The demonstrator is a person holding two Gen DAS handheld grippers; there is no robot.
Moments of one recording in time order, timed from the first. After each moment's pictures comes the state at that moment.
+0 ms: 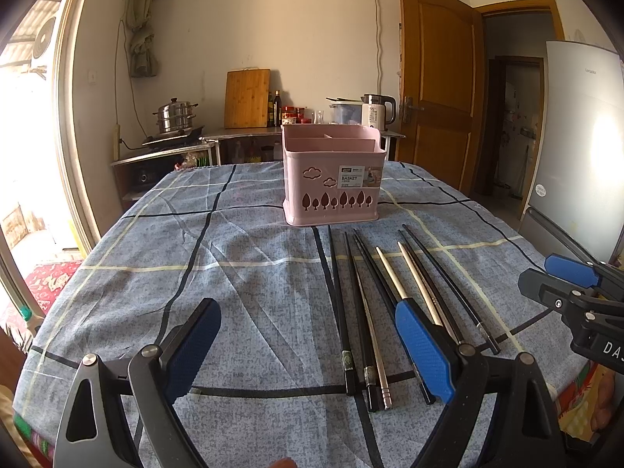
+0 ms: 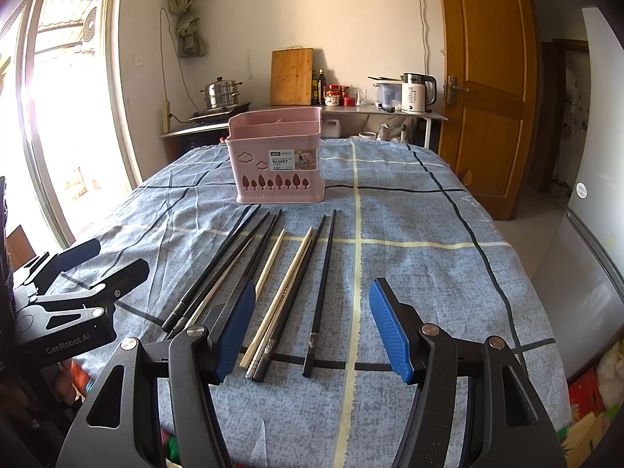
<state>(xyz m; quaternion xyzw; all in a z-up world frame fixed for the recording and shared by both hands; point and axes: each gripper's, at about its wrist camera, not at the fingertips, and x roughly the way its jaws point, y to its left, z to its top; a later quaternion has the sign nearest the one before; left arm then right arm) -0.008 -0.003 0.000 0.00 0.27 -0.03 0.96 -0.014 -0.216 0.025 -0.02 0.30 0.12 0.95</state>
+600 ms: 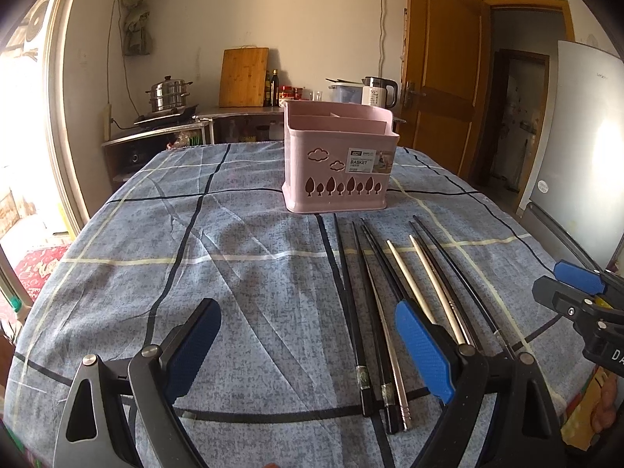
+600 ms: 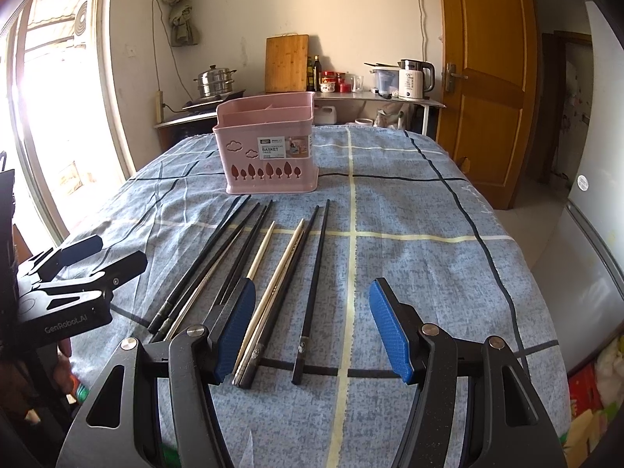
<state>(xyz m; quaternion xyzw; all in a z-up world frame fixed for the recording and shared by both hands) 0.034 0.011 -0.014 -0.02 0.31 -0.04 0.95 0.010 -0.217 0.019 -0.02 0.33 0.11 0.94</state>
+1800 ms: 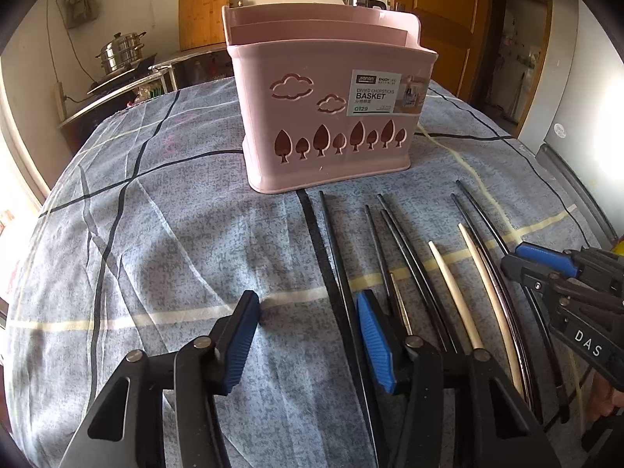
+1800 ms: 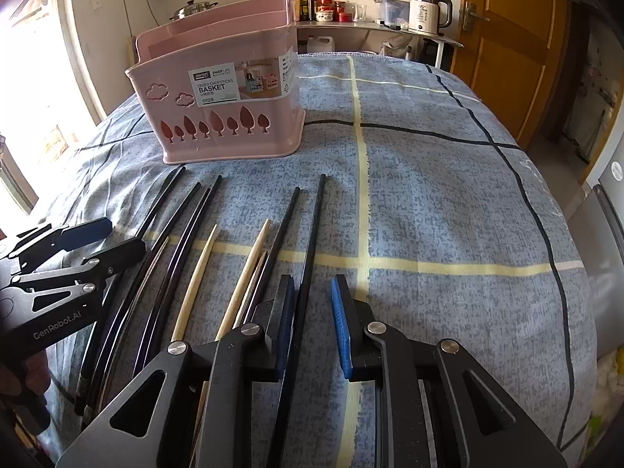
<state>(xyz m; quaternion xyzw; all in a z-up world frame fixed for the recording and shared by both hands) 0.171 -0.016 -0.055 0.03 0.45 -0.07 0.89 0.145 -0.199 -0.036 -0.04 0.46 0.10 0.88</state>
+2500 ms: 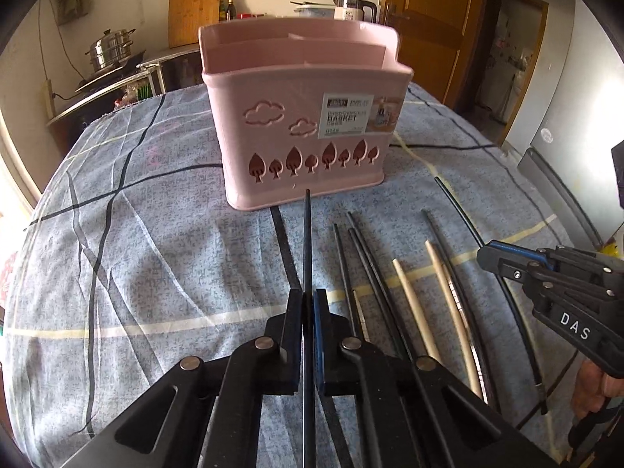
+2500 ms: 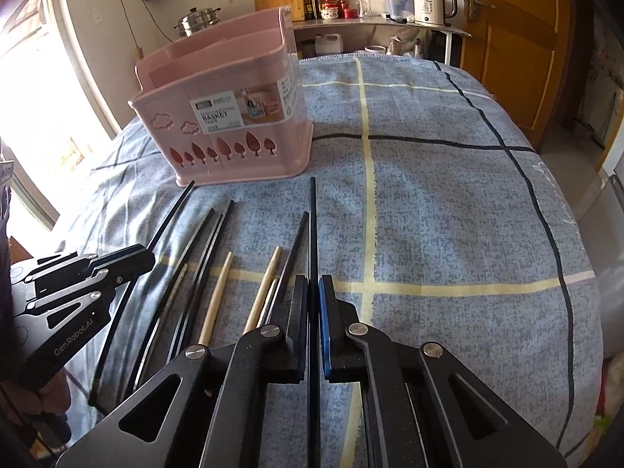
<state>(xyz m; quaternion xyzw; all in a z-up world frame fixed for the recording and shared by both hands) 0.171 -0.022 -0.032 0.01 0.45 -0.10 0.89 0.161 -0.207 -0.017 0.00 0.46 0.13 0.88</state>
